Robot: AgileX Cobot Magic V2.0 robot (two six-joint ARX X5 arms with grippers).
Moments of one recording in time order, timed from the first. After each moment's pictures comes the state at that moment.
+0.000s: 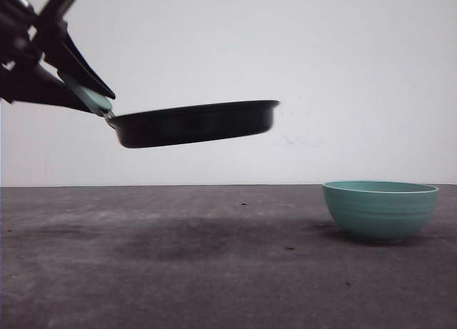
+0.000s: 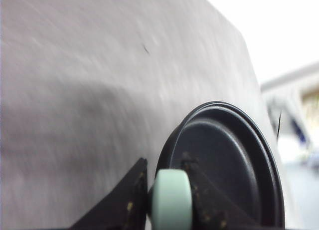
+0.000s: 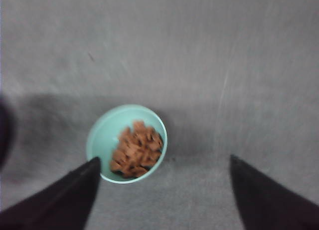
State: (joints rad) left arm -0.26 1.10 0.69 -0.10 0.48 -0.63; right arm 0.07 0.90 1.07 -0.88 -0.15 0.13
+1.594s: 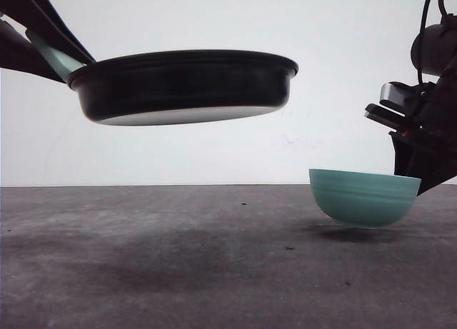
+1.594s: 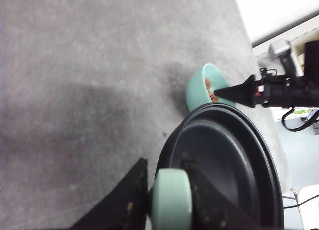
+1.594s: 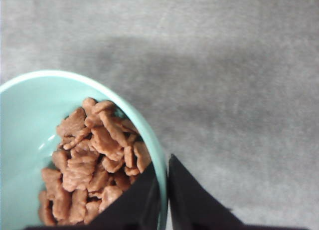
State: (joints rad) left arm -0.32 0.89 0.69 -0.35 0.50 -0.60; right arm 0.08 1.63 1.04 -0.54 -0.40 0.16
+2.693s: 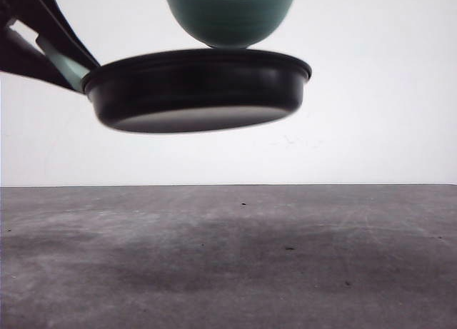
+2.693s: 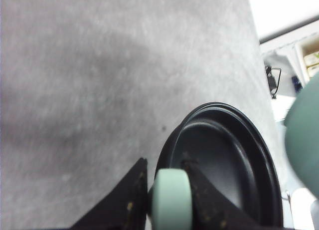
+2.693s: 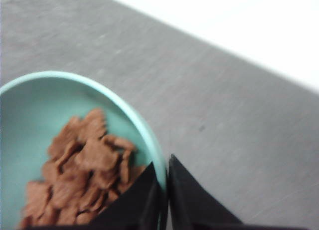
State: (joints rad) left arm -0.37 0.93 0.72 -0.36 0.45 -0.67; right arm 0.93 1.16 1.06 -0.31 0.43 0.07
